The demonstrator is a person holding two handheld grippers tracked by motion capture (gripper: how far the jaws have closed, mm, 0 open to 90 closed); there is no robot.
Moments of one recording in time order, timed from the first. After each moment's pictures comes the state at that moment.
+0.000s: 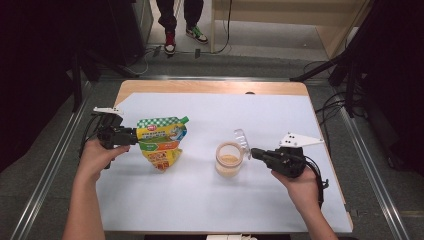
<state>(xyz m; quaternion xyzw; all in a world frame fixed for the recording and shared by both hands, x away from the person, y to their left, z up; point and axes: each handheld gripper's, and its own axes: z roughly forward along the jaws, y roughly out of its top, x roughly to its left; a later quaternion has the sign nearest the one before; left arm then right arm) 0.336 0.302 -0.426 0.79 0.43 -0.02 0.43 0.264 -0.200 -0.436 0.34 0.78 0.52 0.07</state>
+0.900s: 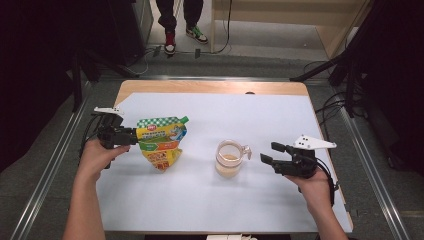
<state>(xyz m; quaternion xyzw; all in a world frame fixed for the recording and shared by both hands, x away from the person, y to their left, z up) 0.337 0.302 -0.428 0.79 0.44 -0.02 0.43 0.276 -0.242 -0.466 0.37 0.76 0.52 0.10</state>
